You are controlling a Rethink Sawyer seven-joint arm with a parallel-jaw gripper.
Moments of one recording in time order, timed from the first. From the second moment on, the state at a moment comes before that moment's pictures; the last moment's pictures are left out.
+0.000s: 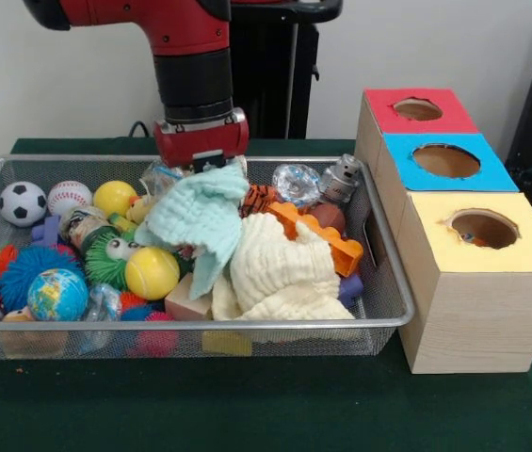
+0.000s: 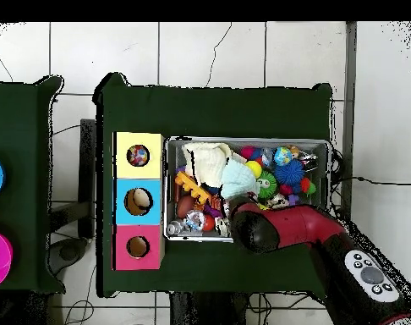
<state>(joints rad) -0.78 -0.62 0.48 1.89 -0.71 0.28 1.60</state>
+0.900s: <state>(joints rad) -0.68 -0.70 0.36 1.97 -0.50 0.26 1.61</state>
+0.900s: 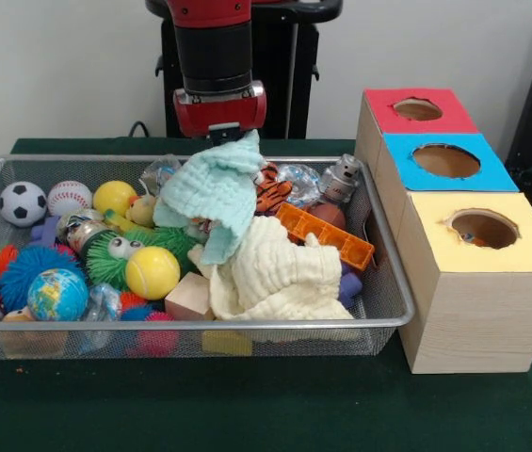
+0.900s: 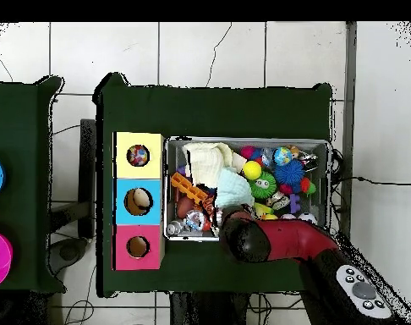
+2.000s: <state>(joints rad) -0.67 -0.73 0.45 1.97 -0.40 0.26 1.61</state>
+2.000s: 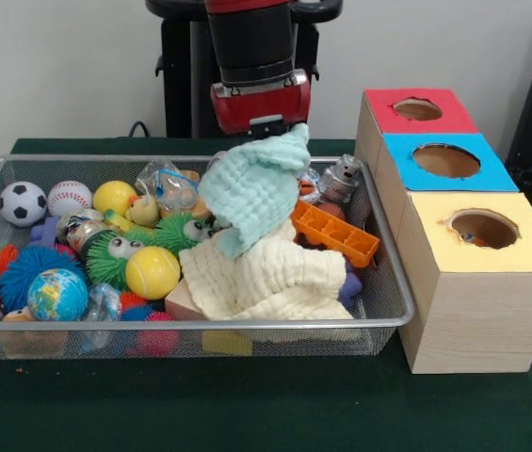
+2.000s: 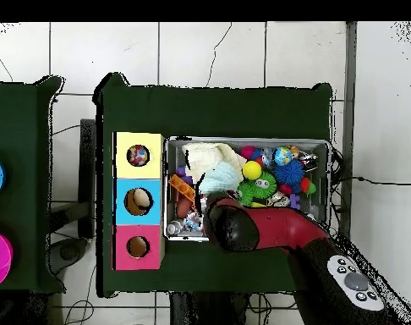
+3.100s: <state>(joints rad) -0.64 -0.66 0.47 1.97 -0.38 0.25 1.61</state>
